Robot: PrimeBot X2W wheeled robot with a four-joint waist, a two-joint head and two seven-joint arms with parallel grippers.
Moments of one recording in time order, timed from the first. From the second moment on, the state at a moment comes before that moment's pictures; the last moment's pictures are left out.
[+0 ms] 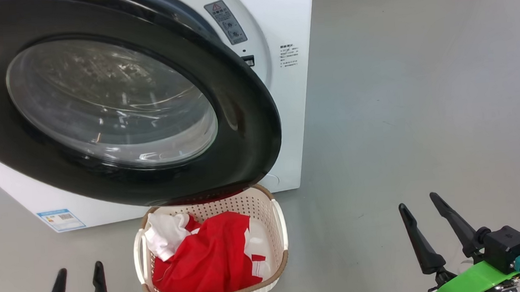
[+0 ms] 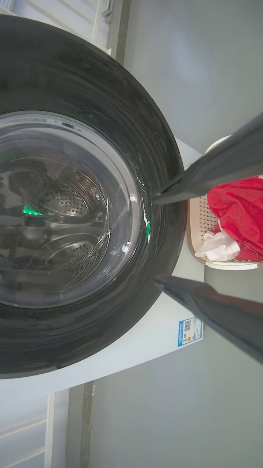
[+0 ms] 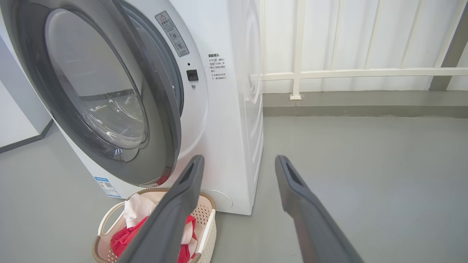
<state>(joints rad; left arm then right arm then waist) 0.06 0.12 0.02 0.19 -0.32 -0.13 -0.25 -0.02 -0.18 0.10 0.12 0.28 0.13 -0.26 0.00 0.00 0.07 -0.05</state>
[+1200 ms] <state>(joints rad) 0.10 0.07 0.06 0.11 -0.21 -0.13 -0.25 0.03 -0.17 0.07 0.12 0.28 0.13 -0.26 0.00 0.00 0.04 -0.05</state>
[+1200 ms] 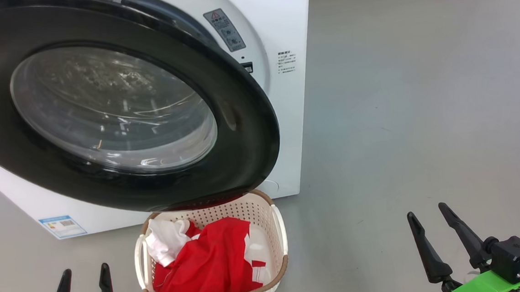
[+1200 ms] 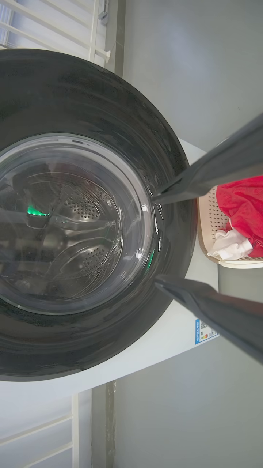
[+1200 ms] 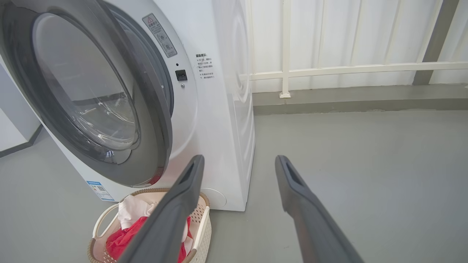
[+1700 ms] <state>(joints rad) 0.10 0.06 0.03 0.11 -0.21 -0.13 -0.25 -0.08 -0.19 0.14 0.11 0.29 0.13 -0.26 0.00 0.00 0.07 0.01</state>
